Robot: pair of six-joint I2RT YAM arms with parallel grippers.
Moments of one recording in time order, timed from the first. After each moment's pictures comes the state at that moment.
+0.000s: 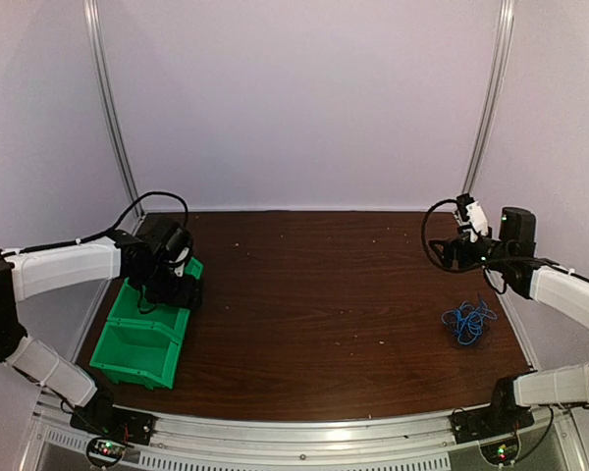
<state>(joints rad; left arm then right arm) -0.53 1.42 0.96 -0.67 -0.14 -0.38 0.02 1.12 0.65 0.11 -0.39 -0.19</state>
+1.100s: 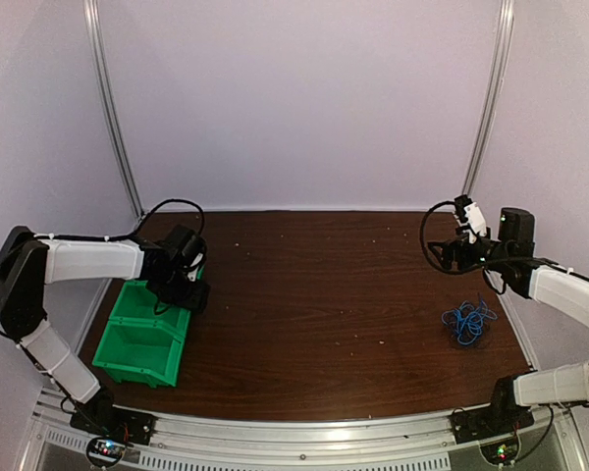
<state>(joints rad) -0.53 1.58 0.94 -0.53 -0.20 -0.27 0.02 1.14 0.65 0.11 -0.40 -0.21</state>
